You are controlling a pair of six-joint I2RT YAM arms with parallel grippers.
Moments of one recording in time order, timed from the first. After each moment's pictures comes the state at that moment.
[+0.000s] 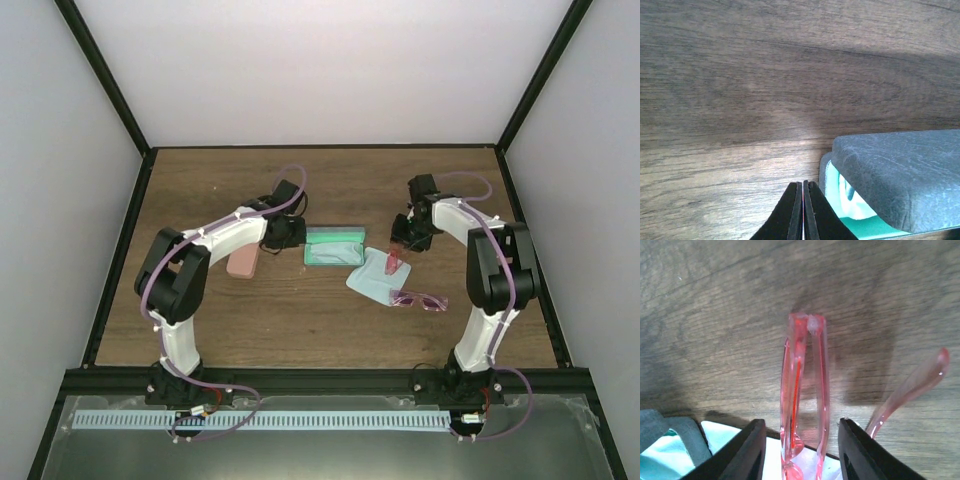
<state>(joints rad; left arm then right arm) -0.56 1.88 1.32 -0.58 0.00 -0.60 0.18 1.84 1.21 -0.67 -0.20 0.49</state>
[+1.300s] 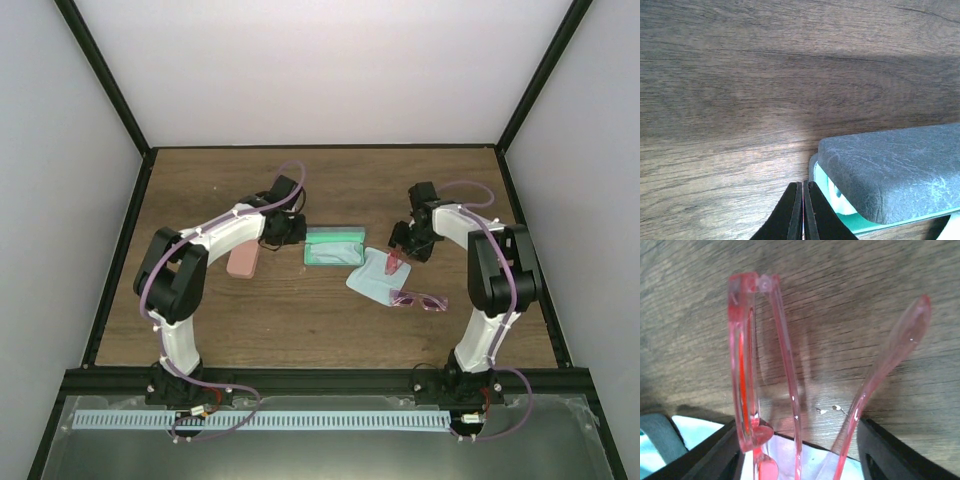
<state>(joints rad) -0.54 1.88 1.35 -0.59 0.05 -0.55 0.18 1.81 1.14 -0.65 -0.18 0.54</state>
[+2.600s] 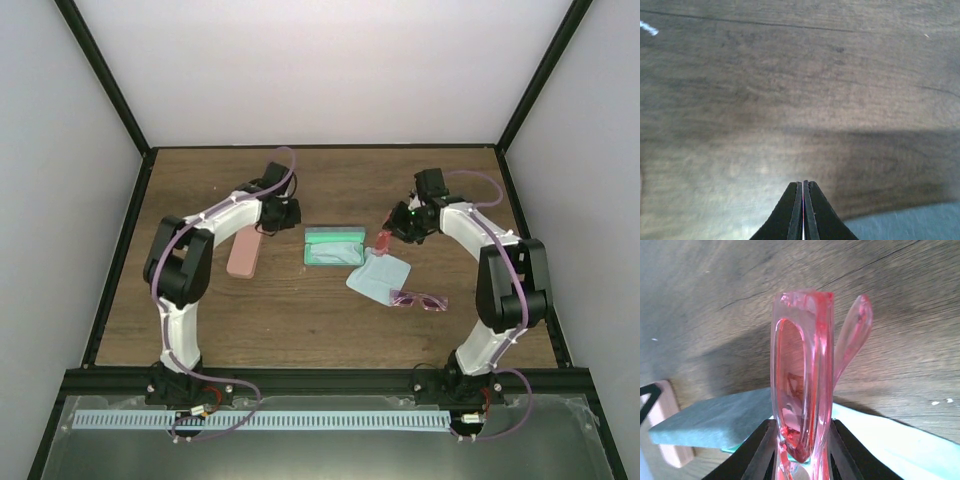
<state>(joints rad) -0.44 1.97 1.45 -0.57 0.08 -0.55 0.18 1.71 1.17 -0.56 -0.36 0.66</state>
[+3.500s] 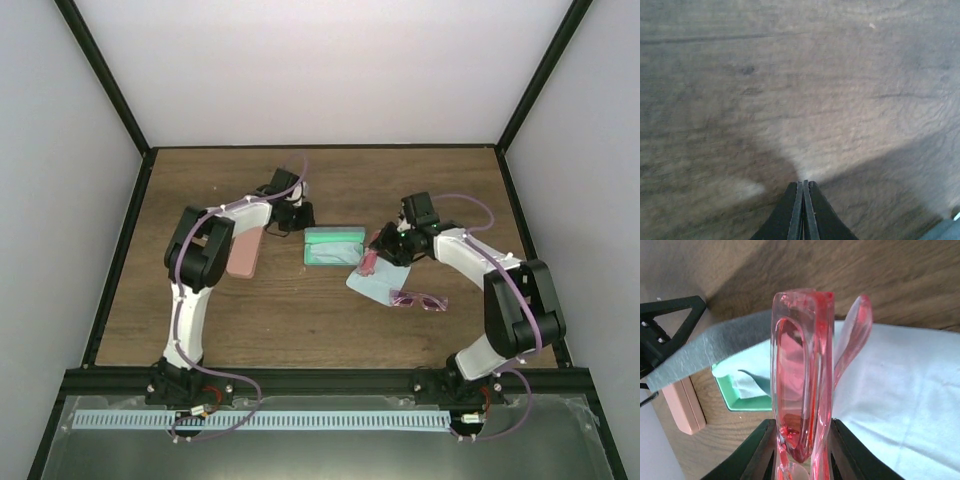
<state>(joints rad) -0.43 2.21 1.54 -0.32 0.33 -0.48 0.29 1.54 0.93 -0.41 -0.41 0.85</state>
